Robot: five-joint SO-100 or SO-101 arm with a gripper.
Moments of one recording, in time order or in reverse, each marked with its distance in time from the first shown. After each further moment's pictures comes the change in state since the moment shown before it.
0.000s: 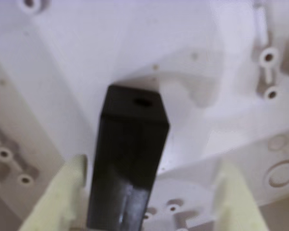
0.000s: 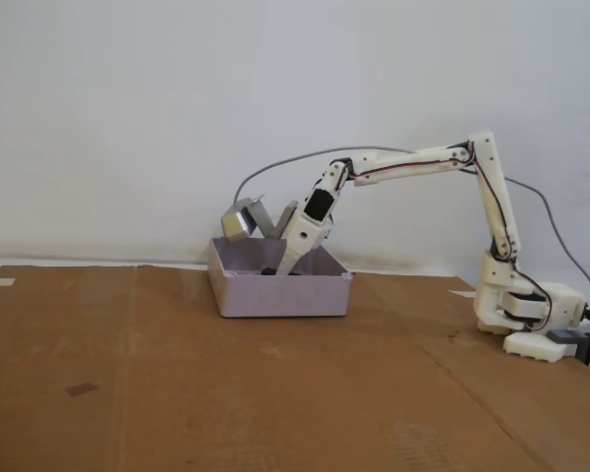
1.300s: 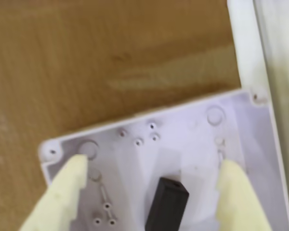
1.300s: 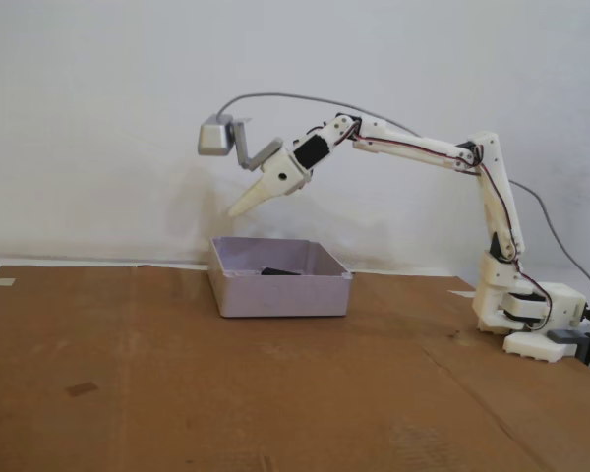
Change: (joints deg) arm -8.6 0.0 -25.7 0.0 0.0
